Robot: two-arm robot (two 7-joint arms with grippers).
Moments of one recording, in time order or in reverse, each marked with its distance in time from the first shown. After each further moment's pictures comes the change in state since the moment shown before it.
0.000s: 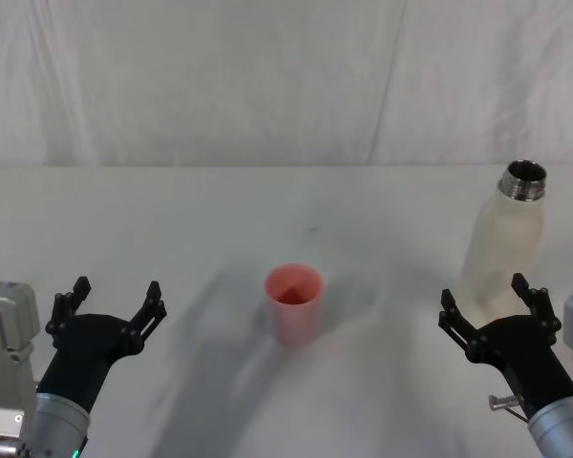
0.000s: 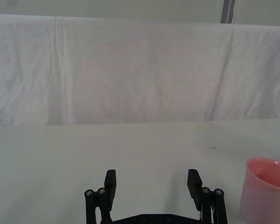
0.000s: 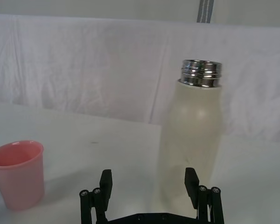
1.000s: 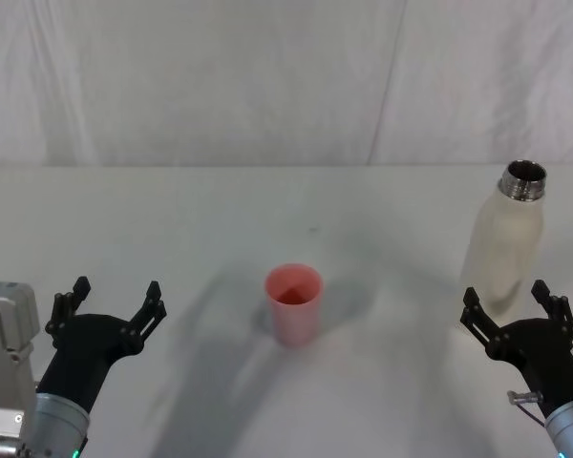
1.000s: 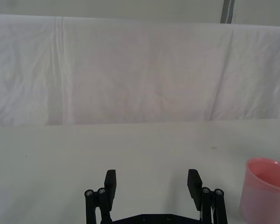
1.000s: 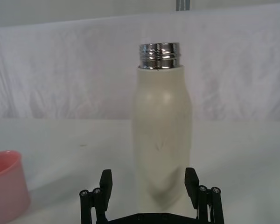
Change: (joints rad) left arm 0.000 0.000 0.000 0.000 0.000 0.000 0.000; right arm 0.003 -0.087 0.111 0.059 0.067 -0.024 0.095
